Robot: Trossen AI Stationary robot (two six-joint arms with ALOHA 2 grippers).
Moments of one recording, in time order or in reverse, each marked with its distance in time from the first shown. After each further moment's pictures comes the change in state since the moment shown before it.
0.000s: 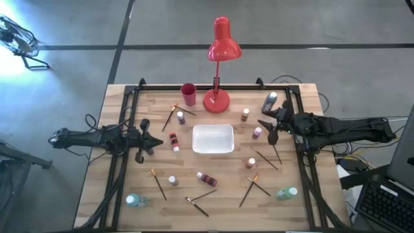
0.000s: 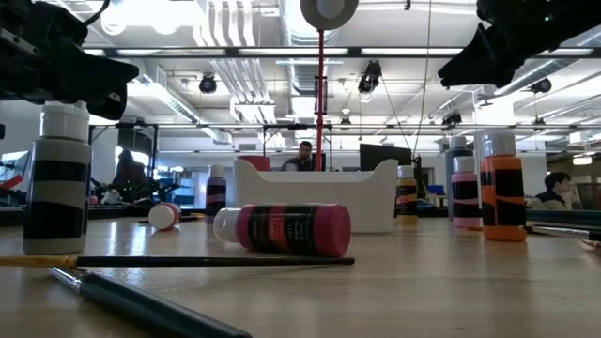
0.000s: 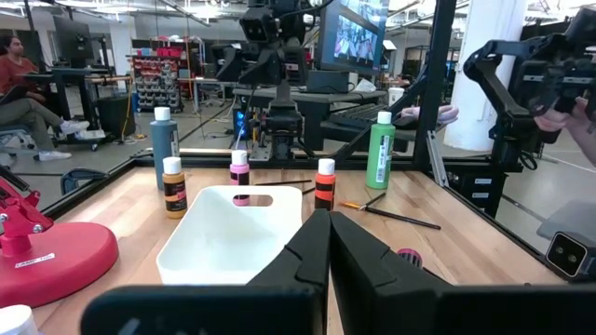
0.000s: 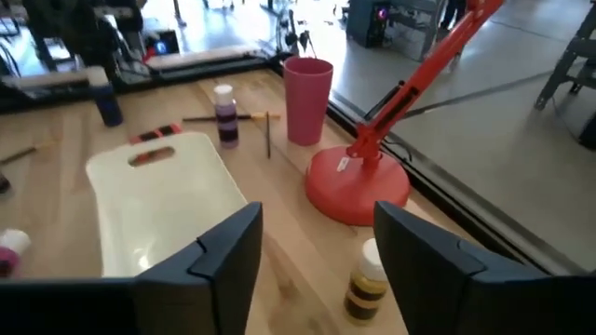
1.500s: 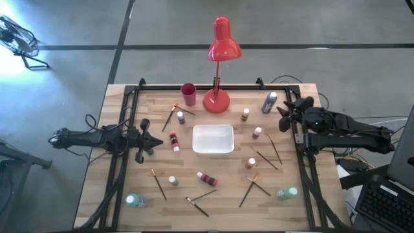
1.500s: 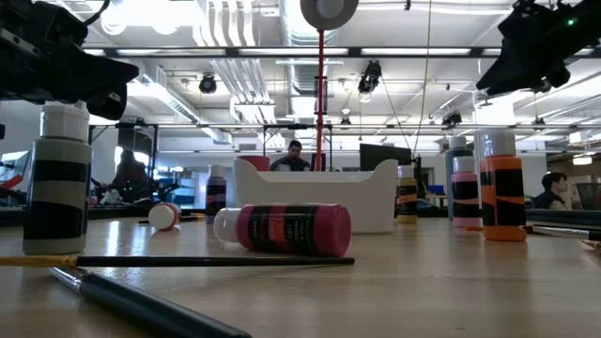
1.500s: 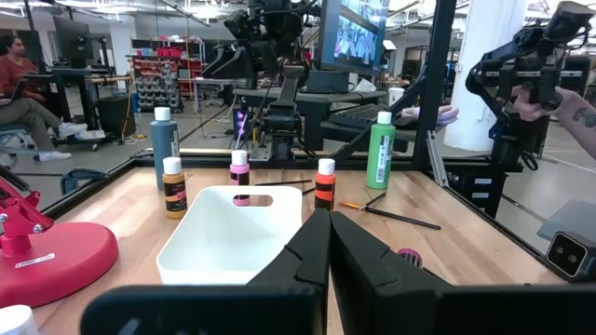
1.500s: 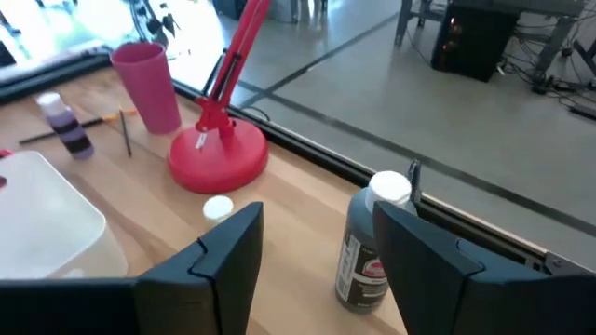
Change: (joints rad) left arm 0.000 0.000 0.000 0.000 0.000 0.000; right arm -0.143 -0.213 0.089 -0.439 0.194 0.215
